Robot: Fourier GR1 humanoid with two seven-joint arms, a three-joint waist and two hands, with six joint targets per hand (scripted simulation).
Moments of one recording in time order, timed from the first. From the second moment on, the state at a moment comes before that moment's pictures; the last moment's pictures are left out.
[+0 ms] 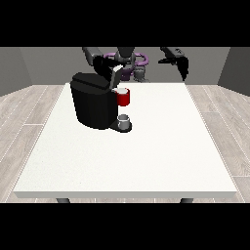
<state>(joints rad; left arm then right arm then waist) -0.26 0.12 0.19 -1.35 0.04 -0.19 -0.08 -0.71 -0.12 -0.04 -1.02 0.06 0.06 -0.06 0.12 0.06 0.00</state>
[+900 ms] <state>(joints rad) -0.24 0.09 0.14 -1.36 0.03 -0.18 -0.15 -0.75 -0.04 0.02 -1.03 0.11 0.05 -0.11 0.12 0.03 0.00</state>
